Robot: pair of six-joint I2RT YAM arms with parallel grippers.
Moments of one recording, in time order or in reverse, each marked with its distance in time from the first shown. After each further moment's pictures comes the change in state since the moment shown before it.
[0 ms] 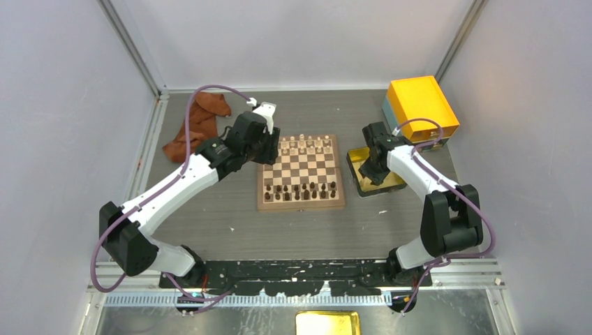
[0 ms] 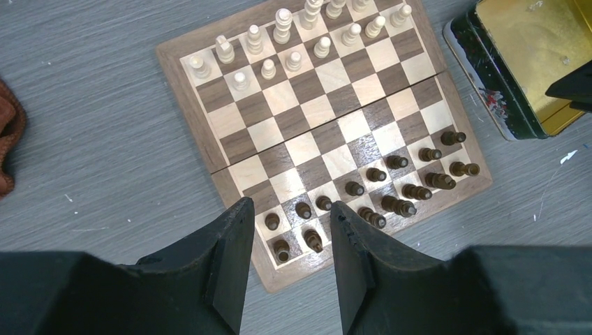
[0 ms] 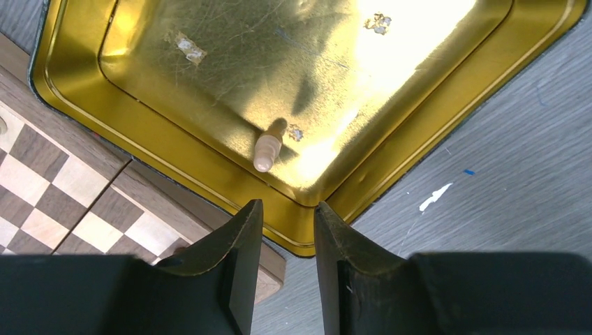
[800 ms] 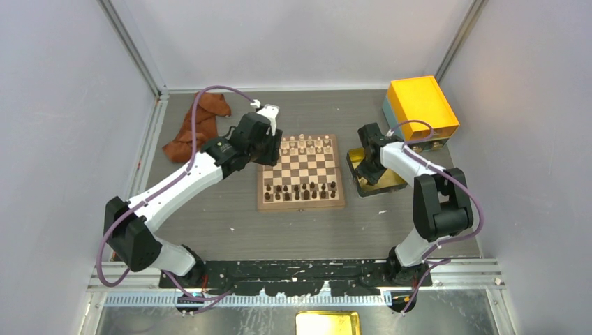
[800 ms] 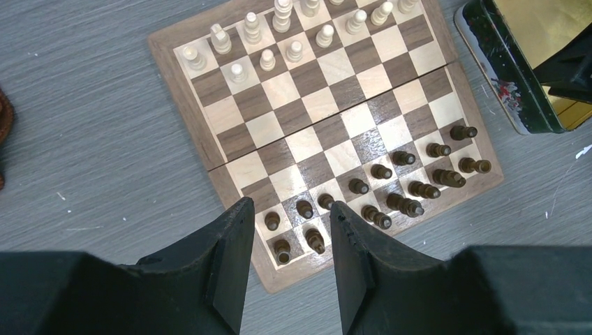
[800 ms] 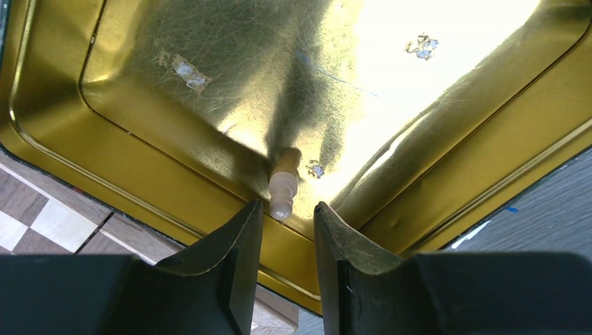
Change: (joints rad) left arm 0.000 0.037 0.000 0.000 0.007 0.002; right arm 0.000 0.132 -0.002 0.104 -0.015 -0.004
